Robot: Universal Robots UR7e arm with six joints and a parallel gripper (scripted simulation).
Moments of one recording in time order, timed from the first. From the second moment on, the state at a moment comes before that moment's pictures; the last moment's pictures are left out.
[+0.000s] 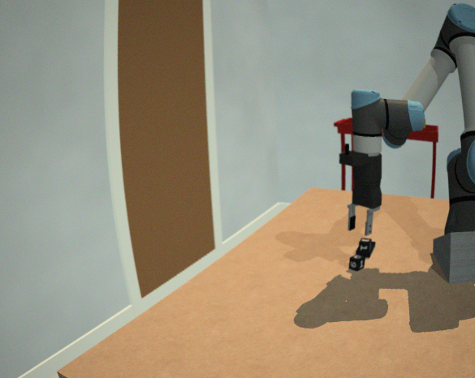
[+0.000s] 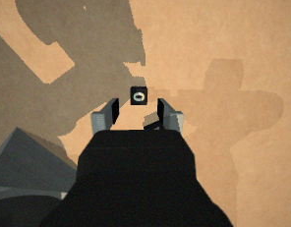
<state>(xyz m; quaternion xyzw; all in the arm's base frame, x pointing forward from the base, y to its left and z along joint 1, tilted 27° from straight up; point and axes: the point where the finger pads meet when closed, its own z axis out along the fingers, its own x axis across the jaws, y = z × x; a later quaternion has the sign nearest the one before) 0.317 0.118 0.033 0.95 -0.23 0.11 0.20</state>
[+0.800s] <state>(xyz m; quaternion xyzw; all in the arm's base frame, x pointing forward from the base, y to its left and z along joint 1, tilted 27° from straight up) 0.316 0.122 0.028 0.97 0.03 0.06 0.22</state>
